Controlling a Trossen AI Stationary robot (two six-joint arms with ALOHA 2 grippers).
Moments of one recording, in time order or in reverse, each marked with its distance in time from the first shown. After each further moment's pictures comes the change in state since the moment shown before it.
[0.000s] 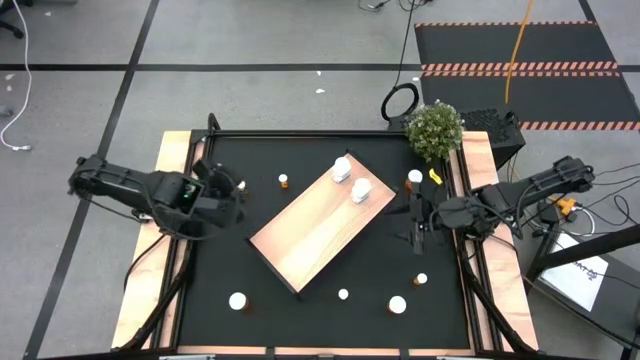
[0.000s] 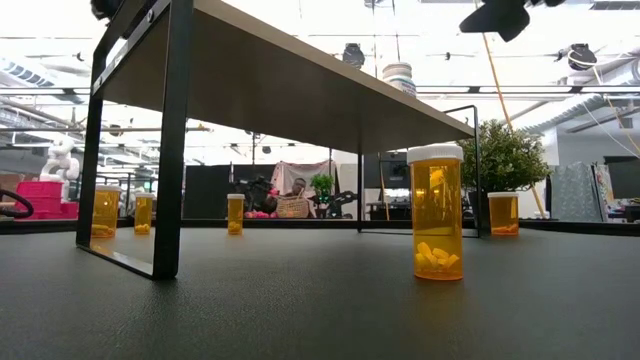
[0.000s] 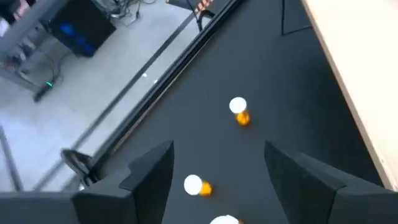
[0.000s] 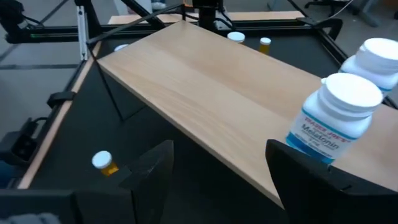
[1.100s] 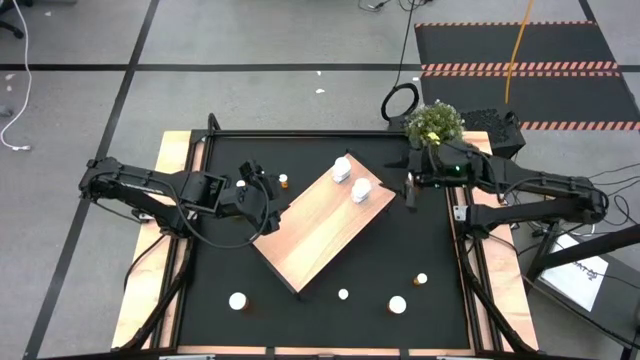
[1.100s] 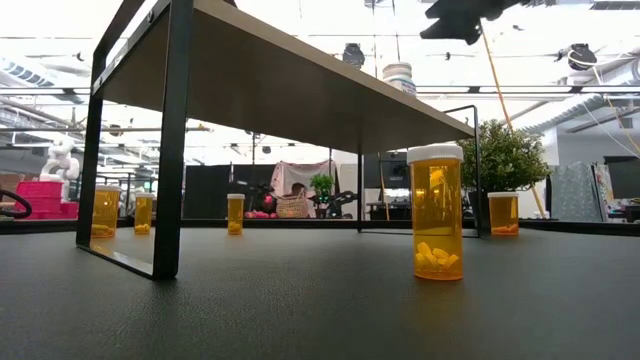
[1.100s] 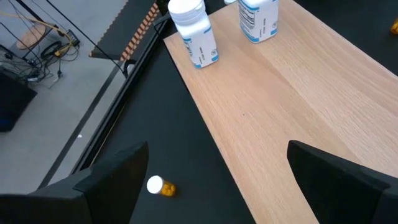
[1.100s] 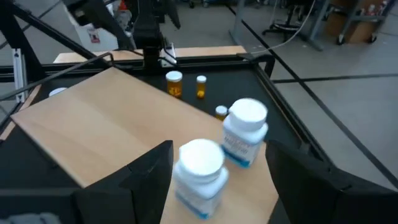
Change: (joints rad) left arm 0.085 0.178 0.090 0.492 0.245 0.518; right arm -0.531 0.003 0.111 0.033 -0.339 -0.248
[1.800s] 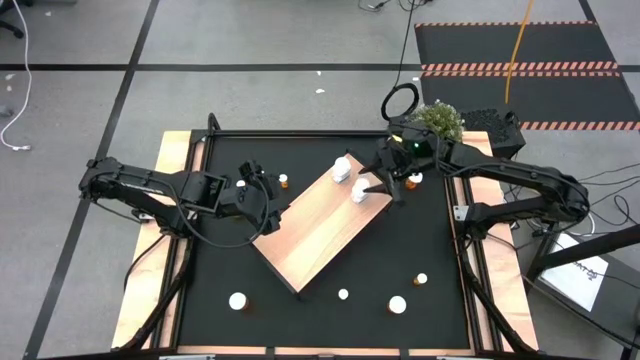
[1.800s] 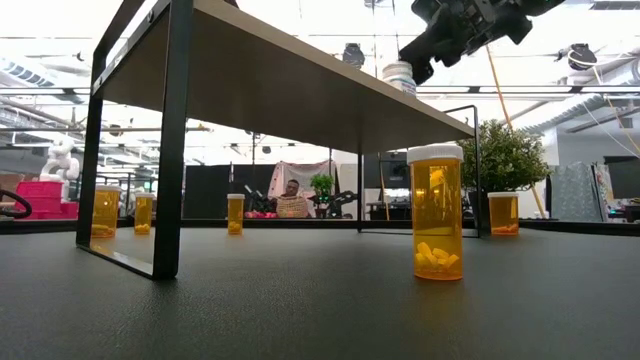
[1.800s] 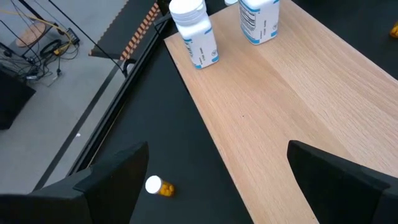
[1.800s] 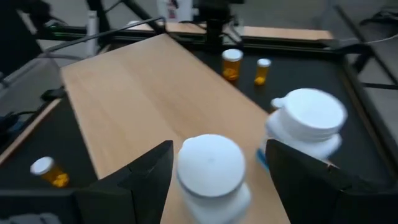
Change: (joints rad) left arm 0.000 0.000 0.000 0.003 0.000 -0.014; right arm -0.265 0.281 0.000 0.143 -0.565 -0.243
